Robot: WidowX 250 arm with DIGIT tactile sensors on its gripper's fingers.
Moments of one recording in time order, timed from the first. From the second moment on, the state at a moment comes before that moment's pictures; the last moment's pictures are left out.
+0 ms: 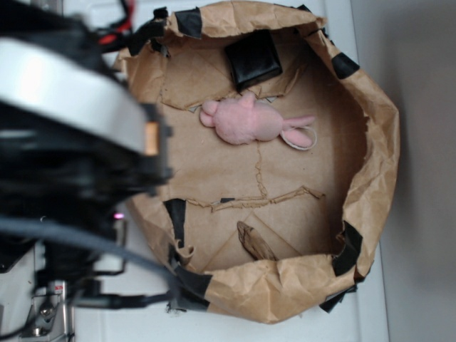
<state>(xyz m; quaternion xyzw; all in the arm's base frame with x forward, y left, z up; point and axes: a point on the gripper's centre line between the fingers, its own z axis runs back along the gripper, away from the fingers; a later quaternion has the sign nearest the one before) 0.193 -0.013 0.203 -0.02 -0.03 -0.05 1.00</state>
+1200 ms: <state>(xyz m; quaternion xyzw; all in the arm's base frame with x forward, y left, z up) 0.257 -0.025 0.095 -0.10 0.01 -0.27 0.96</state>
